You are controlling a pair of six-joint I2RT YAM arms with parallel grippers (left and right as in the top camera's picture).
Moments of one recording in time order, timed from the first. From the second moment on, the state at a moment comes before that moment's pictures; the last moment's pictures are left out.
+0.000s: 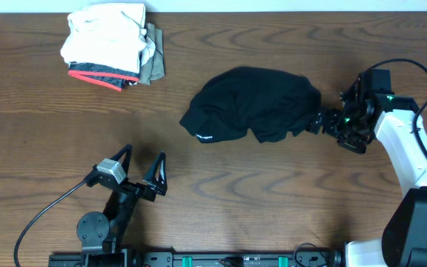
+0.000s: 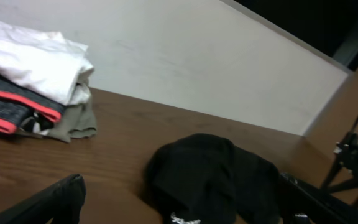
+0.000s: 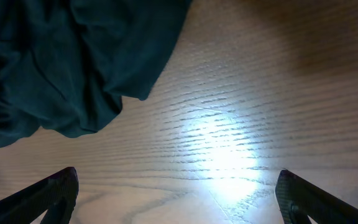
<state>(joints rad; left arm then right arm) 0.03 0.01 0.01 0.04 0.41 -0.44 -0.08 1.61 1.12 -0.91 -0.27 0.31</state>
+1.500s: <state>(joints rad) -0.21 1.30 0.53 -0.16 0.49 -0.54 -0.01 1.61 1.11 -0.84 -0.36 0.33</state>
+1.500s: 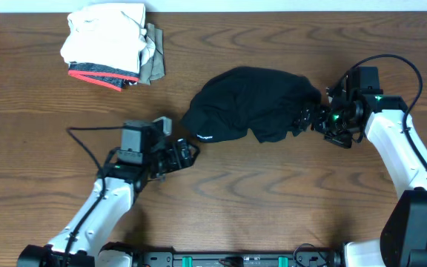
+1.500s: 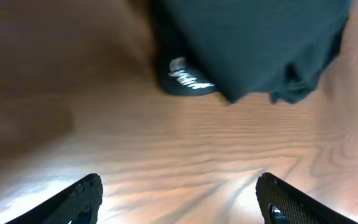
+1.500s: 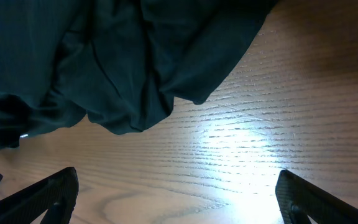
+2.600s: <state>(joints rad) -0.40 1.63 0.53 0.37 0.31 -0.58 -0.01 1.61 1.11 -0.84 -0.35 0.33</state>
